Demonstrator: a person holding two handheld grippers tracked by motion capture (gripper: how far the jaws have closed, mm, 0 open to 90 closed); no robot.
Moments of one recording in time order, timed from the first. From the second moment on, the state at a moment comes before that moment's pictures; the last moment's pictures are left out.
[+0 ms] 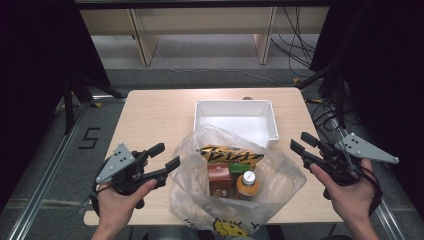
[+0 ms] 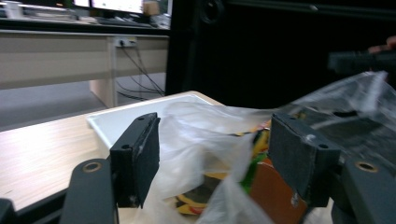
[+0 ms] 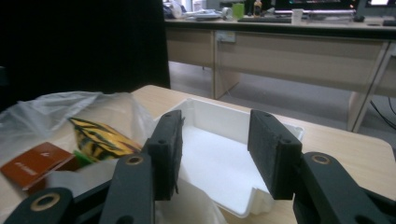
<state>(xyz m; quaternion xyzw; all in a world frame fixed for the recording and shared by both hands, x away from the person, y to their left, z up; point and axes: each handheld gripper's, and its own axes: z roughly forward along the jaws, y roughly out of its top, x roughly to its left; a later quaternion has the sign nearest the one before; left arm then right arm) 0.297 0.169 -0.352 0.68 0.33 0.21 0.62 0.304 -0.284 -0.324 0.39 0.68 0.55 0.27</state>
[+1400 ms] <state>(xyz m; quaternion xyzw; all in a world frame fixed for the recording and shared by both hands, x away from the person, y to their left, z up) 0.326 0.150 -0.440 0.77 0.37 0.17 0.48 0.319 -0.263 -0.397 0.39 0.80 0.43 0.17</state>
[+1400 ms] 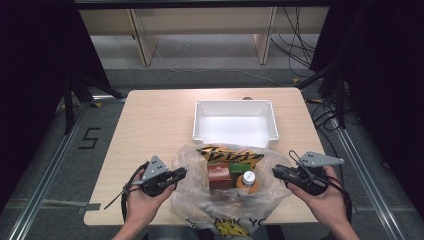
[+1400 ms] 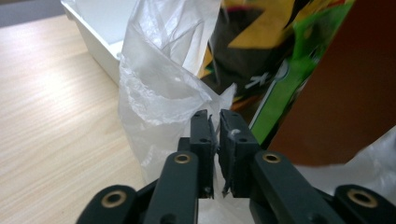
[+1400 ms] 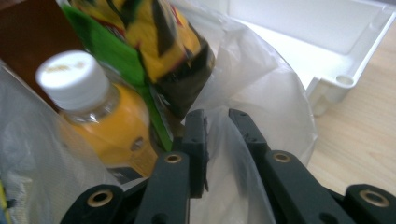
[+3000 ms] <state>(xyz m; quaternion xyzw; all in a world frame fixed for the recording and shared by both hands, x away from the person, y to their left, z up) 0.339 0.159 -0.468 0.80 0.40 0.13 0.43 0.332 -0.282 -0.439 0.45 0.81 0.36 0.14</state>
